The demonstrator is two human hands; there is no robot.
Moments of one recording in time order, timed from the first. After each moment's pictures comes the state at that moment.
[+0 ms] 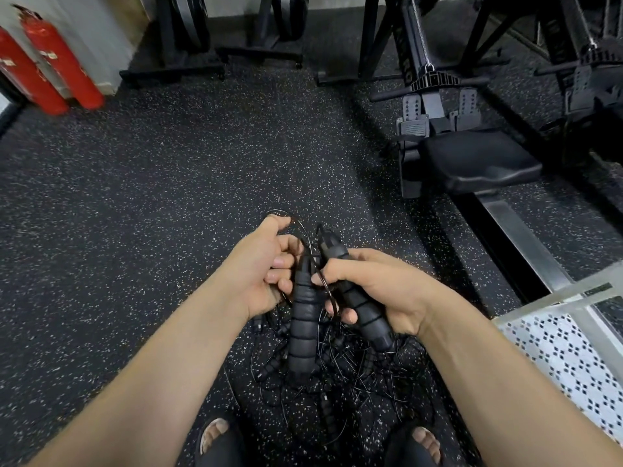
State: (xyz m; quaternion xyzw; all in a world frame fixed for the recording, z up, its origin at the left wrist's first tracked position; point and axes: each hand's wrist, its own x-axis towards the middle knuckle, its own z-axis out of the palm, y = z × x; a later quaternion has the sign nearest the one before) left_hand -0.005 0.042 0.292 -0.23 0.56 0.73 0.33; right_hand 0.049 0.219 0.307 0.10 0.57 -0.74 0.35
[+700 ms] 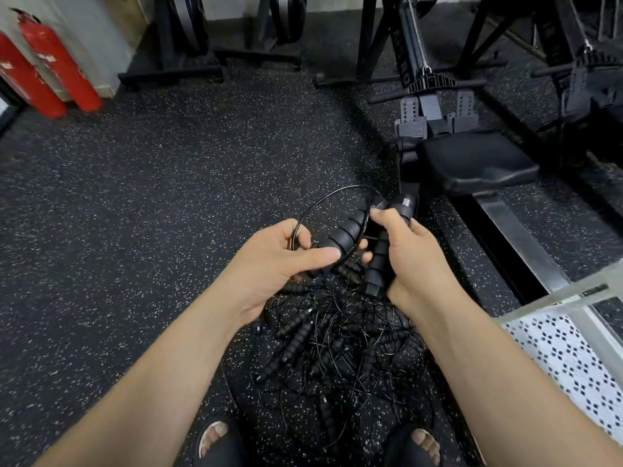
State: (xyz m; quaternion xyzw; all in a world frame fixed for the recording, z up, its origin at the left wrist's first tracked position) left_hand 0.006 0.038 0.299 0.00 0.72 0.64 0.26; right_hand 0.025 0.232 0.291 0.26 0.51 -0.82 -0.02
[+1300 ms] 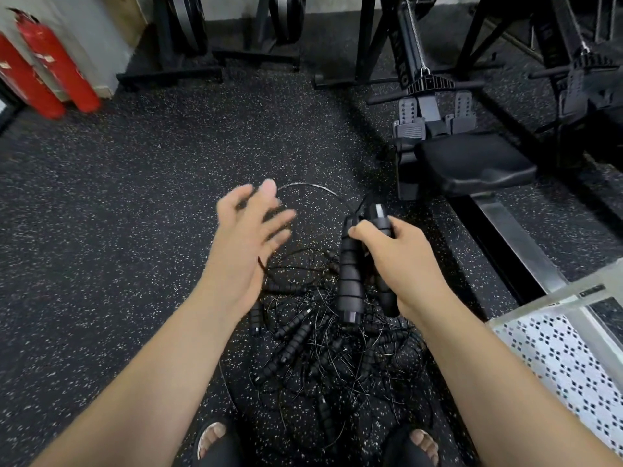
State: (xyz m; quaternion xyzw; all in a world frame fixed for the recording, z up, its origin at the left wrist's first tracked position) left_hand -0.003 0.033 0.301 -0.10 0.61 0.78 0.08; right_hand 0.032 0.237 0.286 0.22 0.72 -0.66 0.00
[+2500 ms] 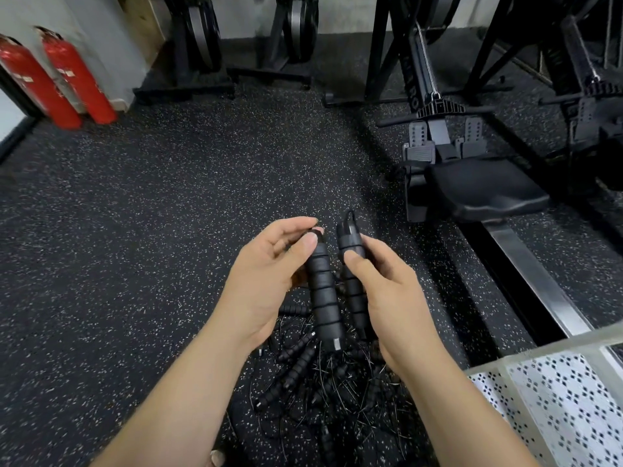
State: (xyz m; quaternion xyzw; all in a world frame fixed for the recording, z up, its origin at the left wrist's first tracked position) left_hand -0.010 0.040 0.304 -0.03 0.64 0.76 0.11; right_hand 0.032 0.204 0.291 0.14 0.68 -0.72 -0.02
